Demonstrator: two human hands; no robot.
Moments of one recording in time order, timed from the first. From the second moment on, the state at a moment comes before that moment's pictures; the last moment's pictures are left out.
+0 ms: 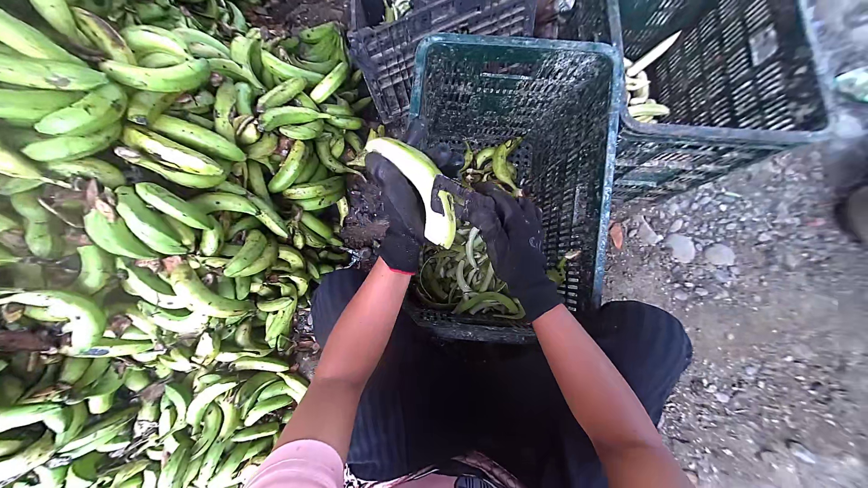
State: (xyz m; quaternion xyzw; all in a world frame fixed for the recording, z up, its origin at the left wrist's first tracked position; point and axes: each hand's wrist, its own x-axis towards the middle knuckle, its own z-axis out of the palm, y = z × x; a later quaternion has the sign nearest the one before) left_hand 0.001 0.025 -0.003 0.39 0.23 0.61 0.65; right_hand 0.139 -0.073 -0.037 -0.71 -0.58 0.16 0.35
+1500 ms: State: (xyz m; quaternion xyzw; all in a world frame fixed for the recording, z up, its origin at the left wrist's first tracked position) left_hand 0.004 0.003 -0.003 0.56 0.40 0.44 0.57; right_hand 0.152 -0.078 -0.032 -0.74 -0.57 0.19 0.31
